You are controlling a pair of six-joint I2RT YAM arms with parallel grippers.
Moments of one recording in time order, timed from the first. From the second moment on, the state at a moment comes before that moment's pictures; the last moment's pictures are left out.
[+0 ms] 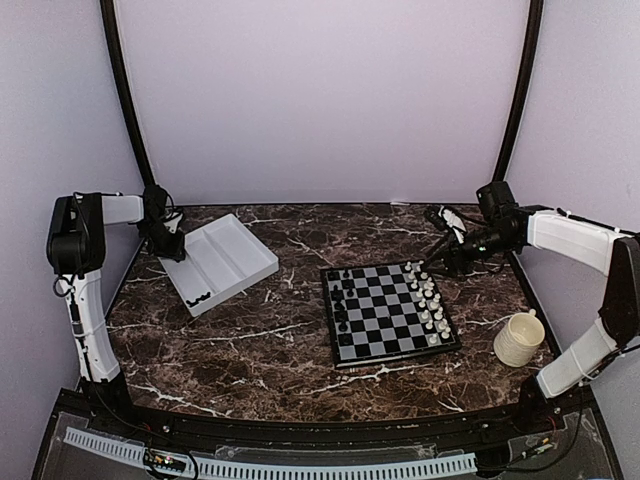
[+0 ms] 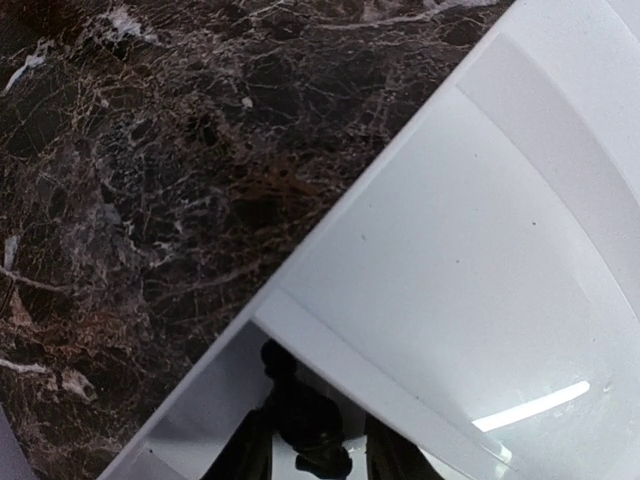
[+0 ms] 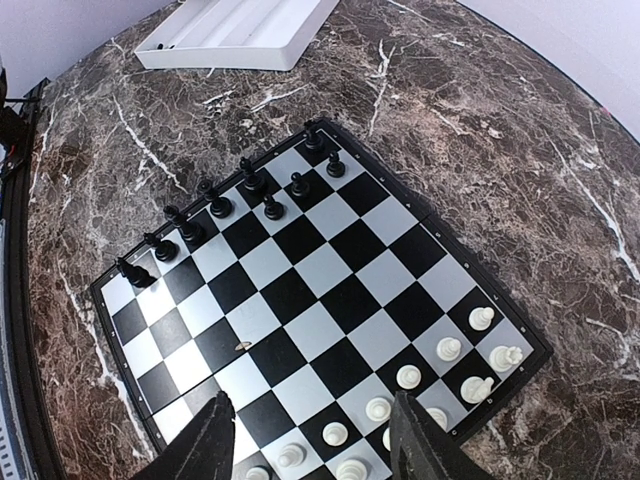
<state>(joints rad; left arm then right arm) 0.07 2.14 1.57 -0.63 0.08 0.18 0.21 1.47 1.05 -0.57 -0.72 -0.59</state>
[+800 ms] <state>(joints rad) 0.00 2.02 1.45 -0.71 -0.02 0.04 0.23 1.48 1.08 -0.61 -0.73 -0.60</state>
